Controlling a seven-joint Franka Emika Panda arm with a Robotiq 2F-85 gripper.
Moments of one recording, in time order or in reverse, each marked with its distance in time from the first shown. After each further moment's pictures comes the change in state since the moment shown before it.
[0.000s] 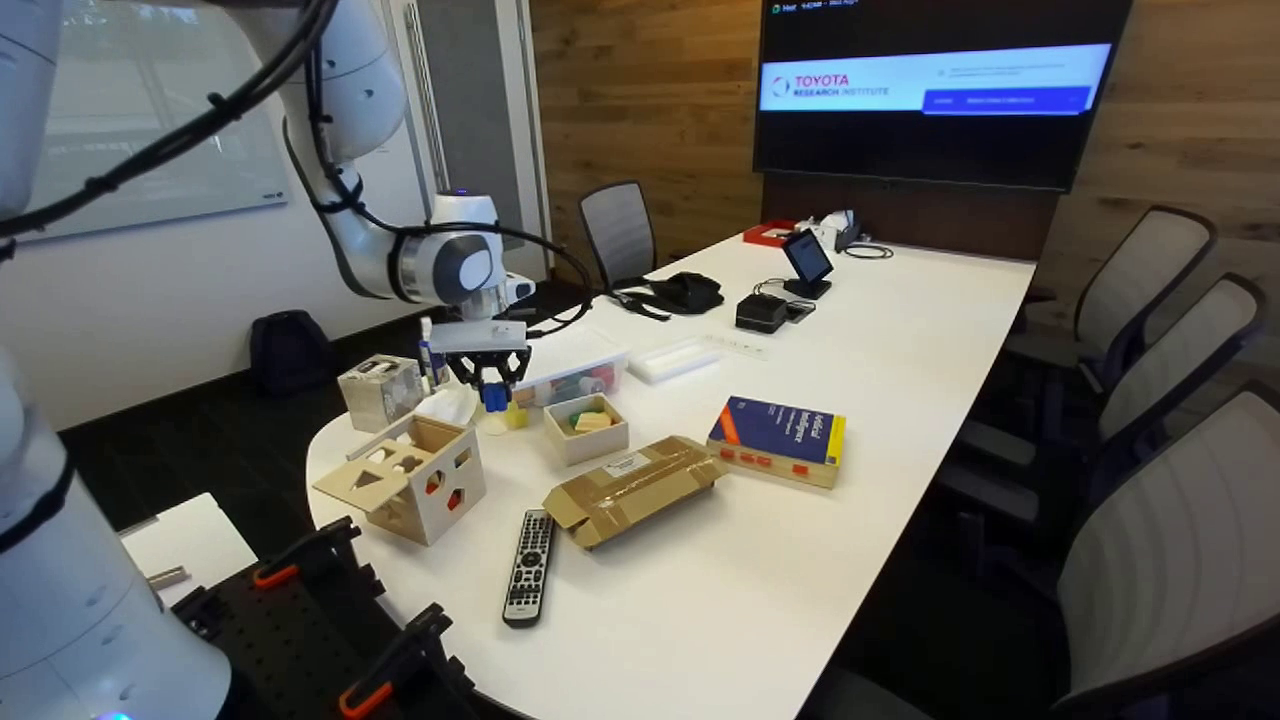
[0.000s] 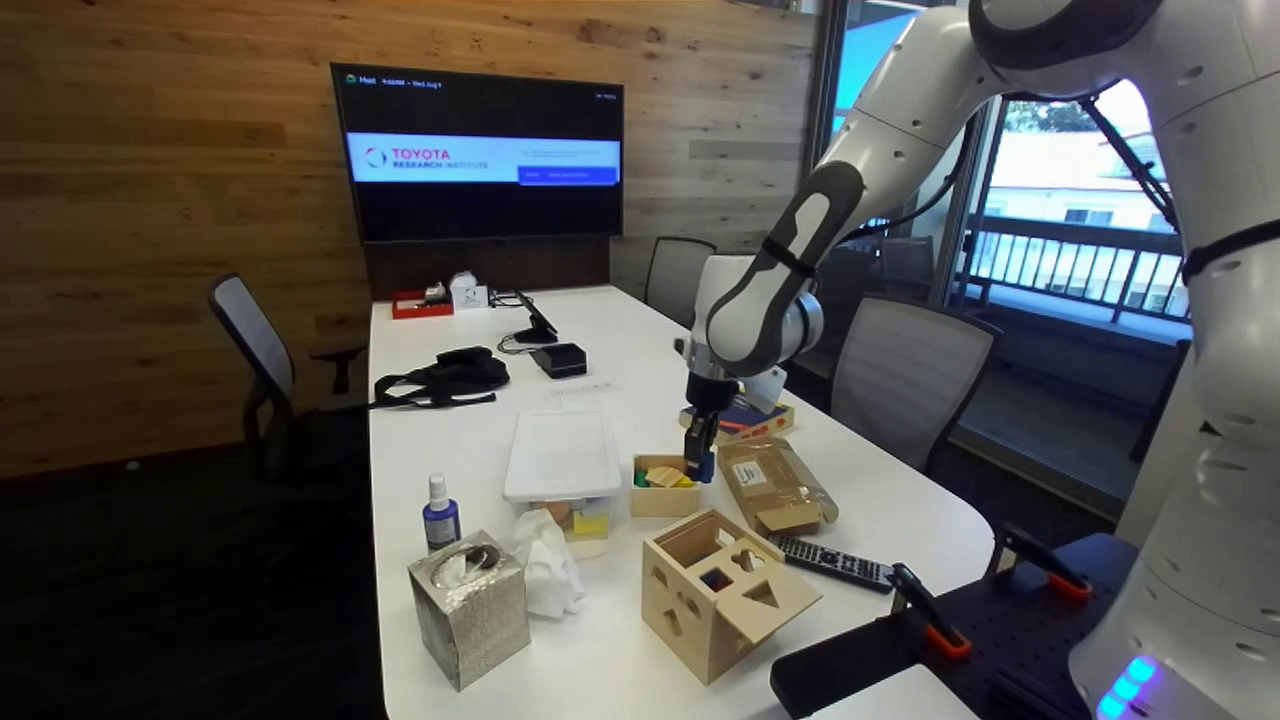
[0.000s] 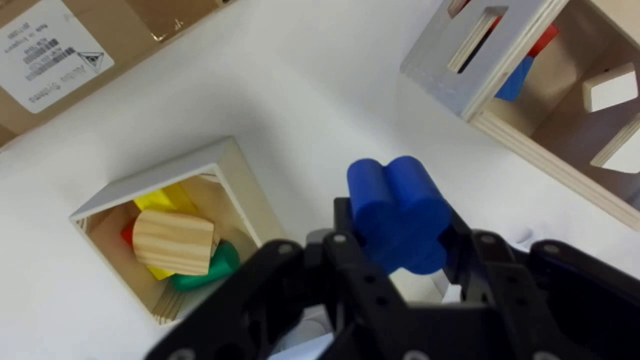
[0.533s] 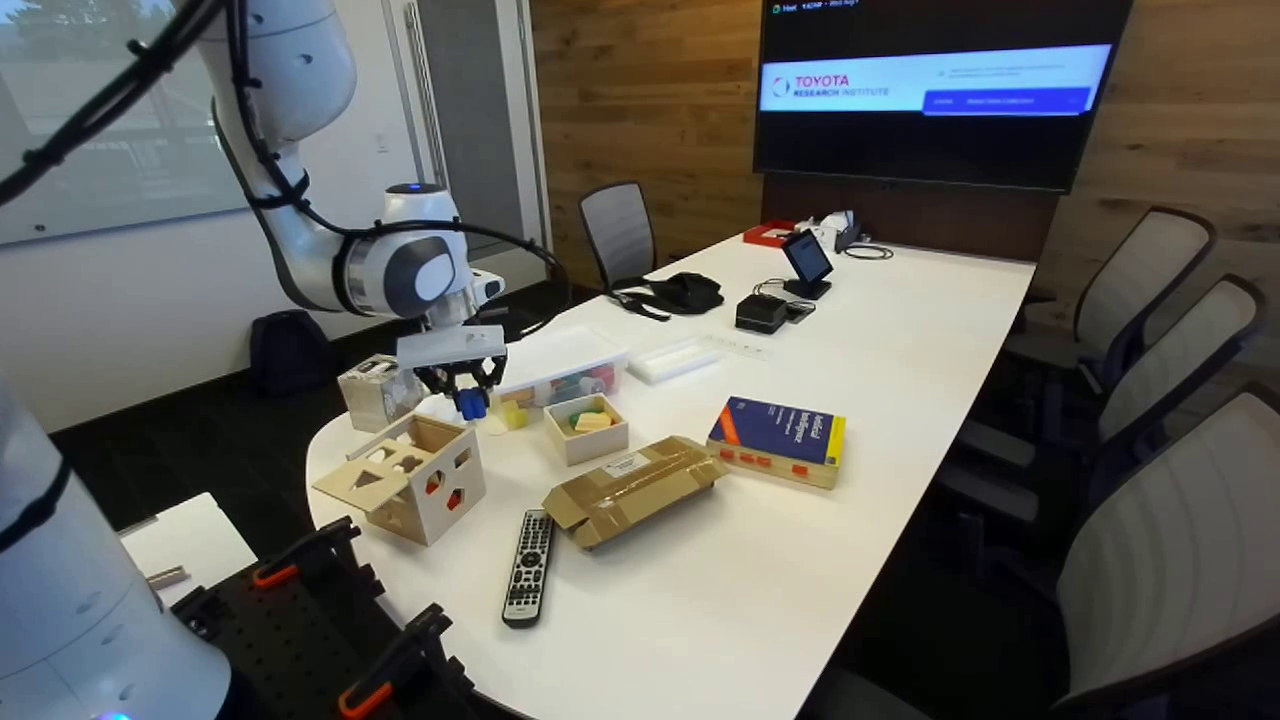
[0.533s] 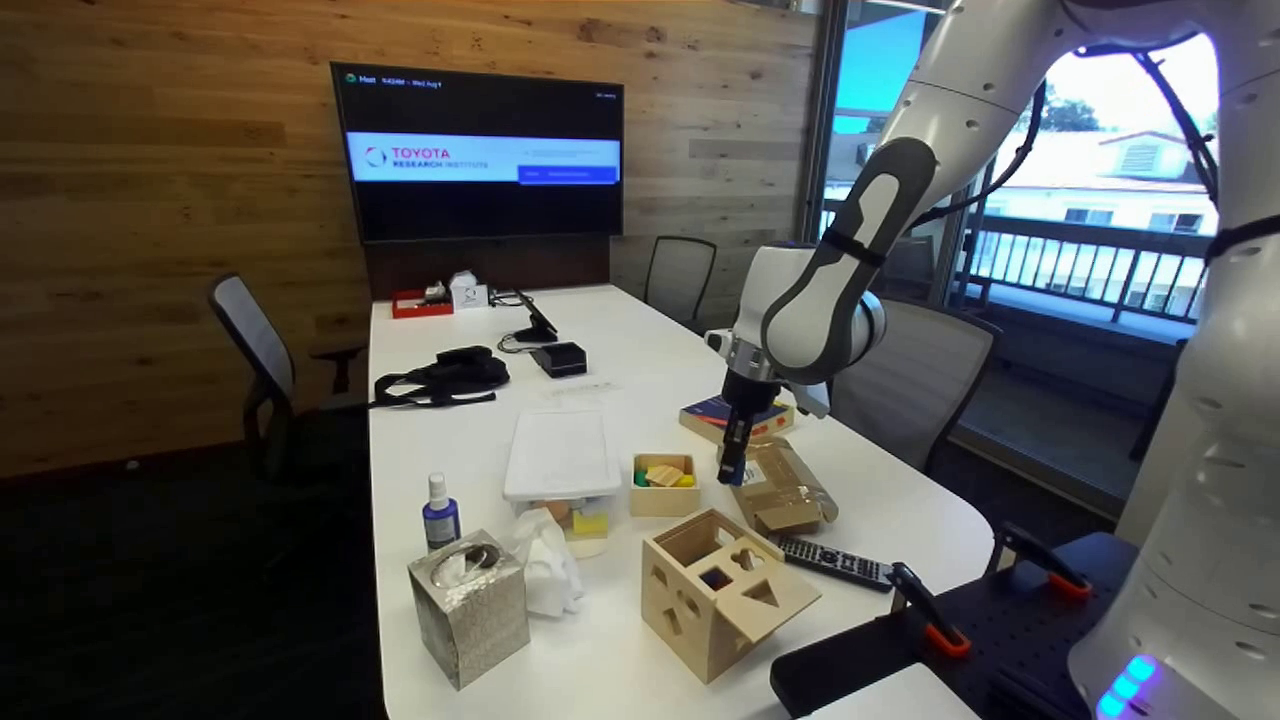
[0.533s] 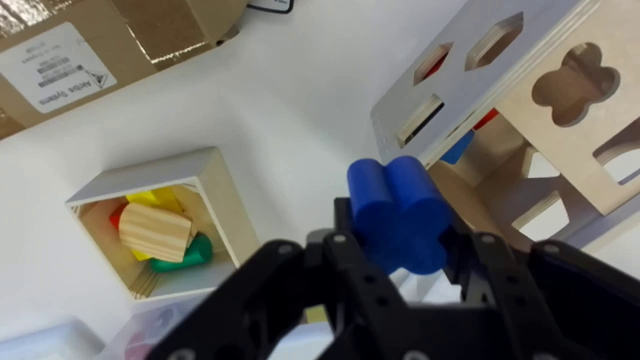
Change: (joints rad) arm -0.102 -0.173 0.083 -0.267 -0.029 0.162 -0.113
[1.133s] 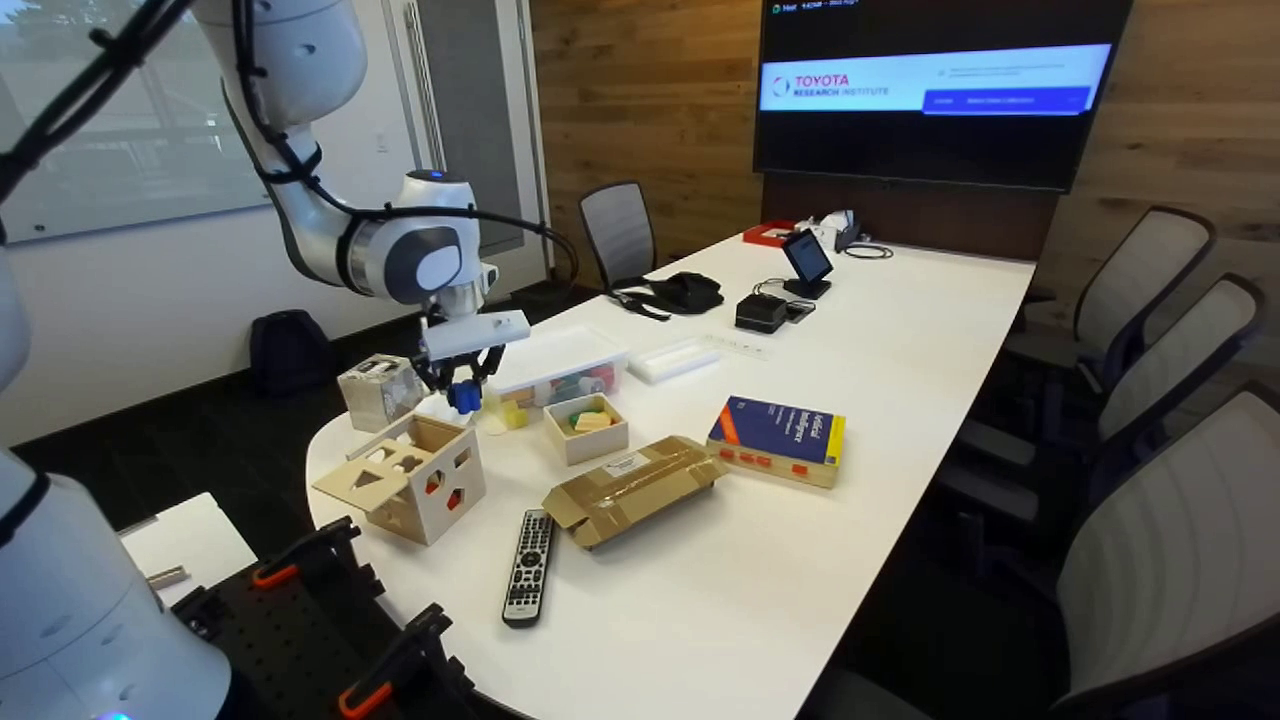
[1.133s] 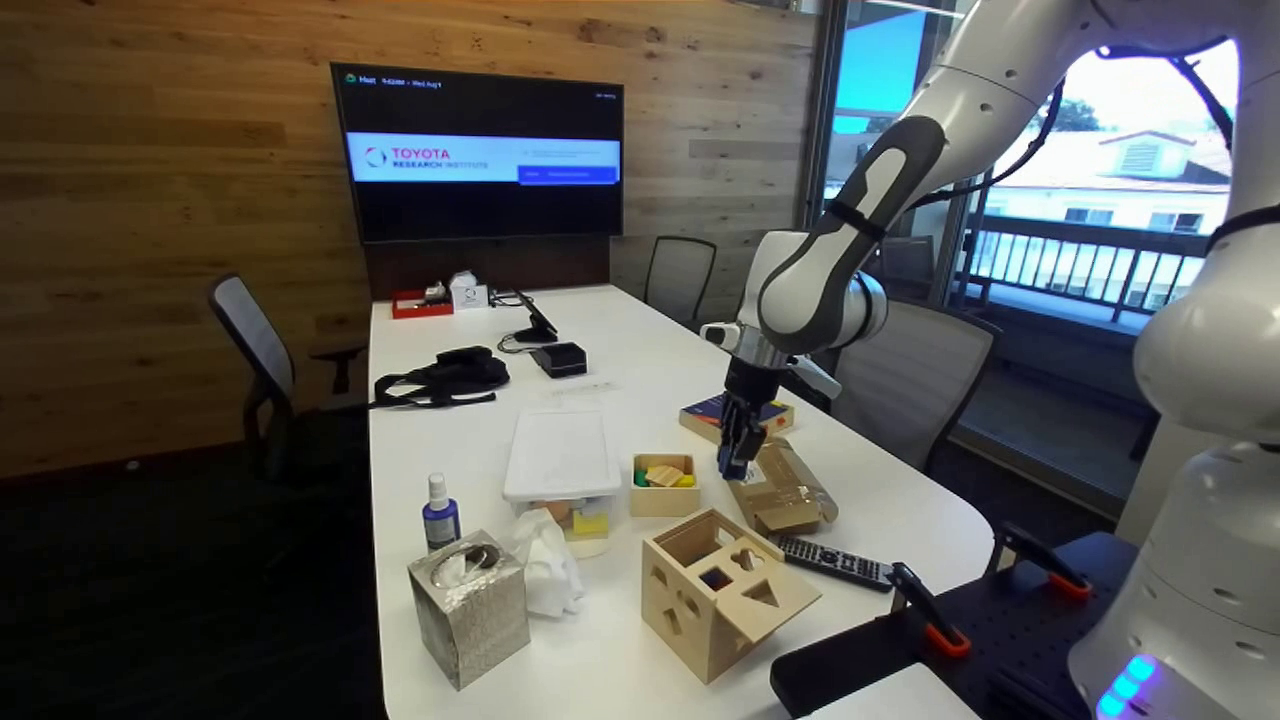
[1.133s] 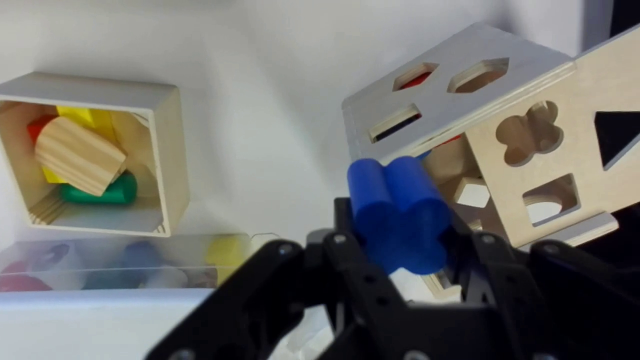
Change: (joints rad) arm -0.336 0.000 0.319 0.012 0.097 -0.117 -0.466
